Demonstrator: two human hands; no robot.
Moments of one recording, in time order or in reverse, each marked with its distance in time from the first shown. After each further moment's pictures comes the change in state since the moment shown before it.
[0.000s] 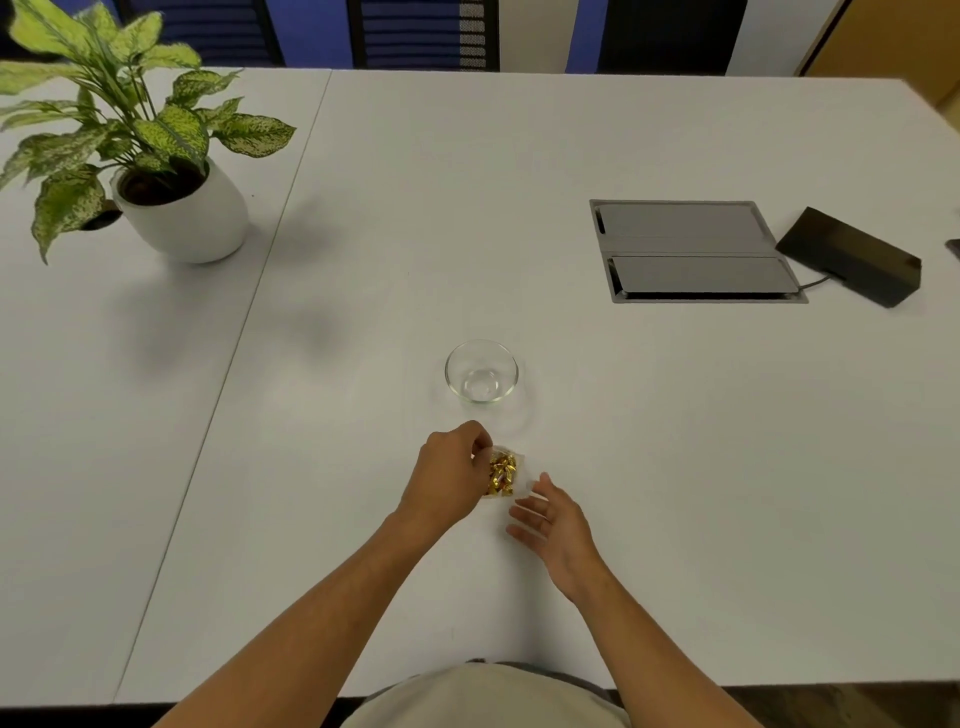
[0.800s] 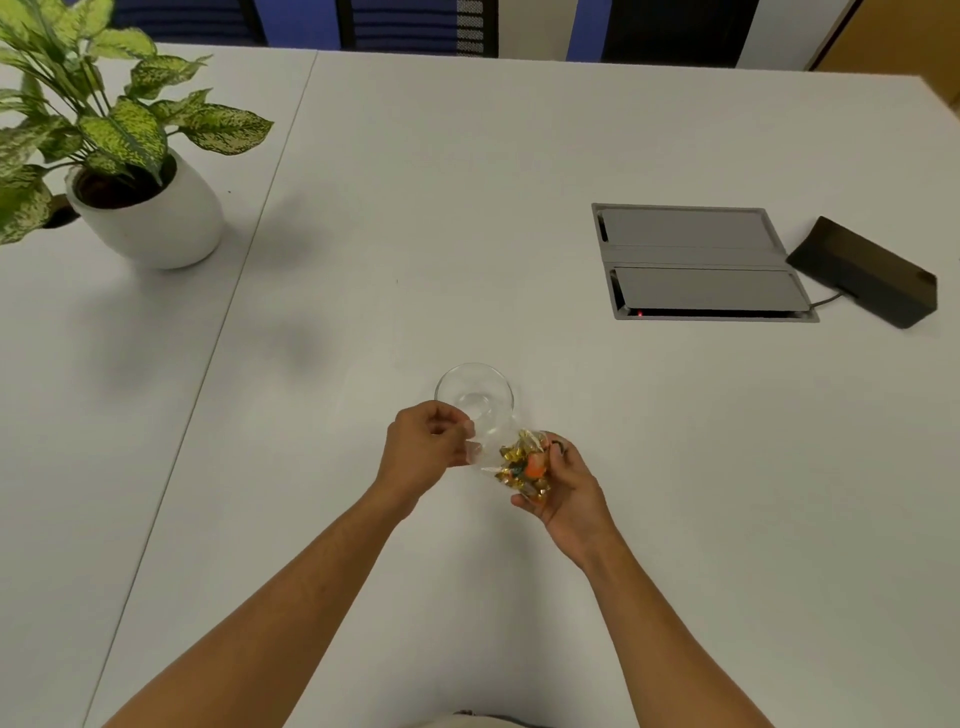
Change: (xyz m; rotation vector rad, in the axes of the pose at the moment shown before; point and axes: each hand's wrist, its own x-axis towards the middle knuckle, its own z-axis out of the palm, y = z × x) left_hand 0.083 -0.014 -0.015 -0.644 0.027 -0.287; right_hand 0.044 -0.078 0.019 0.170 -0.295 -0.143
